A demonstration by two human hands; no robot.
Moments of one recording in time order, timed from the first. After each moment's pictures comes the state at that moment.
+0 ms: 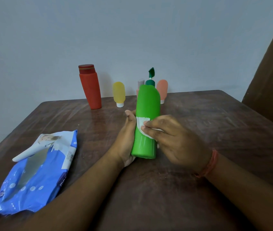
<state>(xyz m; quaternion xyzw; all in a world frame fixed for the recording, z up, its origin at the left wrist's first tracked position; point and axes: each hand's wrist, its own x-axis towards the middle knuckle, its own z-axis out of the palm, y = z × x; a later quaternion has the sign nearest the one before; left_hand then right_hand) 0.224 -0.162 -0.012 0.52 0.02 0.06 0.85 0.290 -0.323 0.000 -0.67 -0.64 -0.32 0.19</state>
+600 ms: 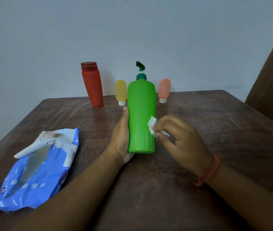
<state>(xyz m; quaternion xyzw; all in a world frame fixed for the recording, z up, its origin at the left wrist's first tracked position) 0.230 -0.150 -0.014 0.47 0.11 0.14 0.87 0.283 -0.320 -0.003 -0.71 -0.53 -0.24 0.39</state>
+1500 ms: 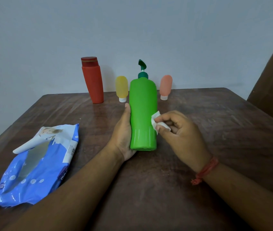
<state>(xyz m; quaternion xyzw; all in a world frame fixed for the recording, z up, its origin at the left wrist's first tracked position) 0.232 -0.149 -0.014 0.45 0.12 0.10 0.88 0.281 -0.308 -0.011 -0.73 -0.39 -0.10 0.56</state>
